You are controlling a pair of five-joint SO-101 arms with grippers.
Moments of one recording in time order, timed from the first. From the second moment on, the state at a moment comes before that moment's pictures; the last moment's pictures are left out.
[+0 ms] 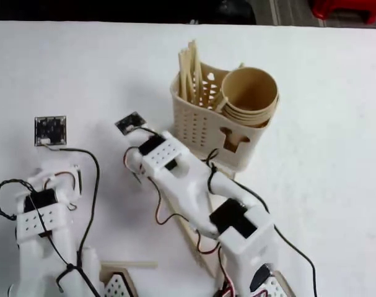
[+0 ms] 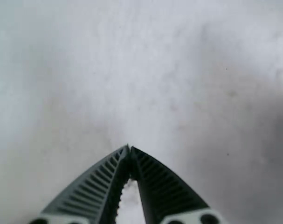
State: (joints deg) left arm -24.7 -47.9 73.1 40.5 -13.0; right arm -46.1 22.8 11.9 66.1 -2.9
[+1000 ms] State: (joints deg) left arm -24.7 -47.9 73.1 40.5 -13.0; right arm -42.8 -15.3 1.7 75.4 2.2
